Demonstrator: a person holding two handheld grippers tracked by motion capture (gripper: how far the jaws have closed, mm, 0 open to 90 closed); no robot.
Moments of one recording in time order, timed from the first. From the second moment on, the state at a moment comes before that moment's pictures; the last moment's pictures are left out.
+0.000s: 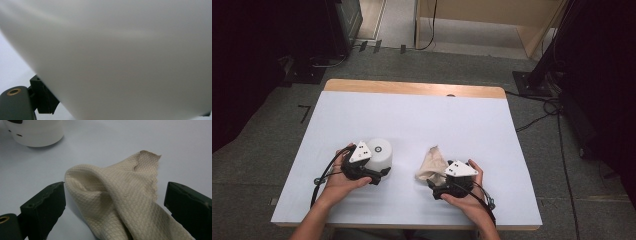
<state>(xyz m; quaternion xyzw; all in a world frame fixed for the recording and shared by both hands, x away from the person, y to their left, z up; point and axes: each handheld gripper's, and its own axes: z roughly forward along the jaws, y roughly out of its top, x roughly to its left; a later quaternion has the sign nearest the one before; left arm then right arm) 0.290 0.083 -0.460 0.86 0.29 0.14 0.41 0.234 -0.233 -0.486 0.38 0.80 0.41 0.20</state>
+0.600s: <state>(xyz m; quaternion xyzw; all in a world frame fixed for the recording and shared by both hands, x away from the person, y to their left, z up) 0.290 0.073 -0.460 0.87 0.26 0.13 0.40 0.233 -0.240 -0.487 0.34 0.81 0.45 0.13</state>
